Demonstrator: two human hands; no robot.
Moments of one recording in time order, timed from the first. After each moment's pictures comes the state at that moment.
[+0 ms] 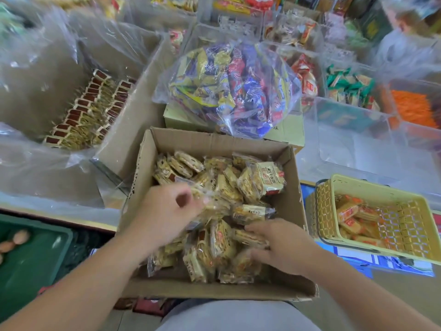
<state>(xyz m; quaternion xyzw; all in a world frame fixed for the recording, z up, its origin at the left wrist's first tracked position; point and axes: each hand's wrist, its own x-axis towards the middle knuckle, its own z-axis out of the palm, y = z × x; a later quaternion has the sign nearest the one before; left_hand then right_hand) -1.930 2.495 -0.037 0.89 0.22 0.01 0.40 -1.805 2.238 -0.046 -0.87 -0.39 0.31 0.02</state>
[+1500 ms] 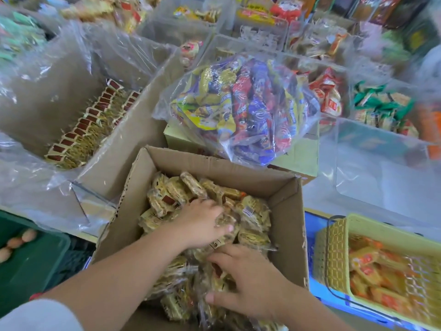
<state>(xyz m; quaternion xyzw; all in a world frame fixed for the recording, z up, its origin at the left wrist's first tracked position) -1.814 2.473 -0.112 0.94 0.13 -0.25 0.22 -1.776 2.278 -0.075 -0.75 -0.55 0.37 0.07</state>
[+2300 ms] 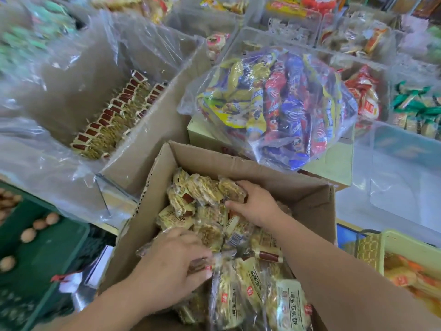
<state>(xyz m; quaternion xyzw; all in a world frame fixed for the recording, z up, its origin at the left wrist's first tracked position) -1.933 2.486 -0.081 0.93 0.14 -0.15 0.30 -1.684 2.389 -0.136 -0.87 -0.34 0.33 0.18</state>
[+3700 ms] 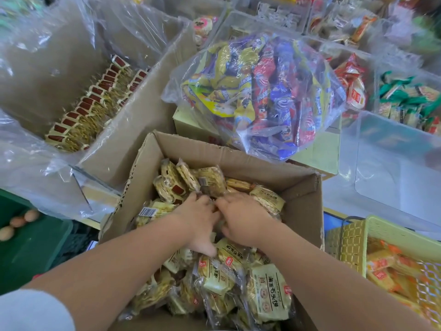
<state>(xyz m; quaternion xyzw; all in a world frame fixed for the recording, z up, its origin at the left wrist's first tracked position) -1.823 2.489 -0.120 0.93 -0.03 -0.37 0.04 -1.721 2.366 -0.113 -0.78 -0.57 0.26 -0.04</state>
